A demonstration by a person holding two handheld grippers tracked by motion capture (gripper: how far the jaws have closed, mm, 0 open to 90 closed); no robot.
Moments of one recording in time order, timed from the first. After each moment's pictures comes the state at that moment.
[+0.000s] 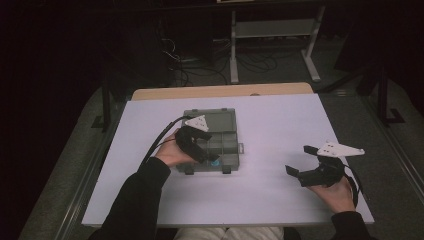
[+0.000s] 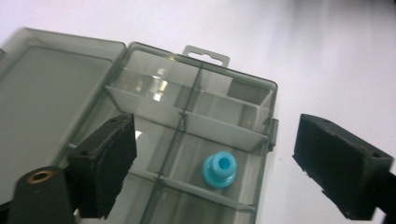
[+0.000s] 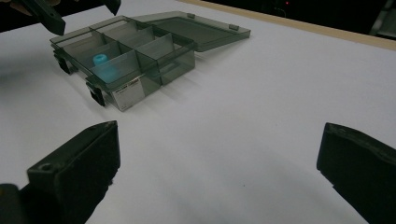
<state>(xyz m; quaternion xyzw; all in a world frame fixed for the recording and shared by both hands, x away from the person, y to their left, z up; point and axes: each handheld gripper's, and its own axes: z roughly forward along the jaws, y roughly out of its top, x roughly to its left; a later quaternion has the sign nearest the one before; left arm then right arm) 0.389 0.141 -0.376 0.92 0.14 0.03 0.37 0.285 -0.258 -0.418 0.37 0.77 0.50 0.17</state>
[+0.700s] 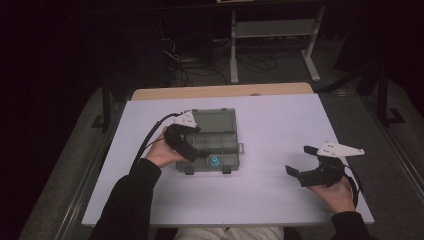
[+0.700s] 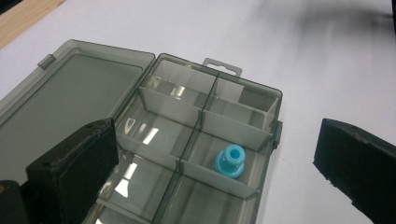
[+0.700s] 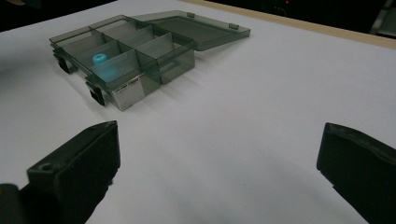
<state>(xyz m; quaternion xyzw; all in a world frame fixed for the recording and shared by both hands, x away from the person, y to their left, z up) 0.383 0.169 -0.363 0.90 0.17 0.05 0.41 0.285 -0.259 -0.419 0.37 0.77 0.49 0.17</state>
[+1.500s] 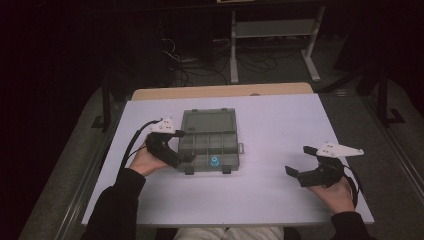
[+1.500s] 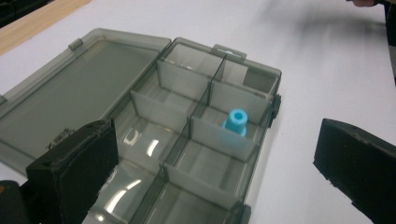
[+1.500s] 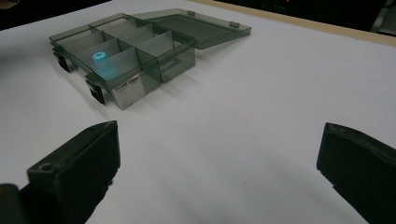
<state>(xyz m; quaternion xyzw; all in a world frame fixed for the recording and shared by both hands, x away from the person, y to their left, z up) 0.365 0.218 -0.373 0.88 0.19 0.07 0.44 0.285 -0.258 -0.420 0.37 0.77 0.49 0.17</state>
